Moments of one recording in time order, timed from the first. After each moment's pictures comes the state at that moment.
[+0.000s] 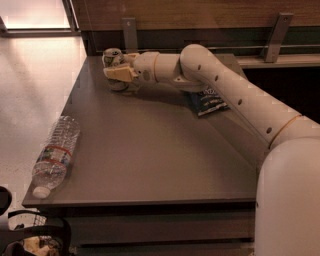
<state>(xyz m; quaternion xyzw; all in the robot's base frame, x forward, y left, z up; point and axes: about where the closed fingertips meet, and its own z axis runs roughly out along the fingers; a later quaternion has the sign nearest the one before) 0.751 0.125 0.881 -0.45 0.60 0.36 0.55</state>
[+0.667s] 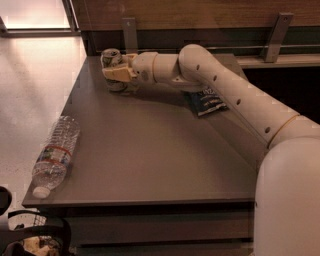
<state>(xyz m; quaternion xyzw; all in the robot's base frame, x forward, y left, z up) 0.750 0.129 0.881 -0.45 0.60 0.36 0.55</state>
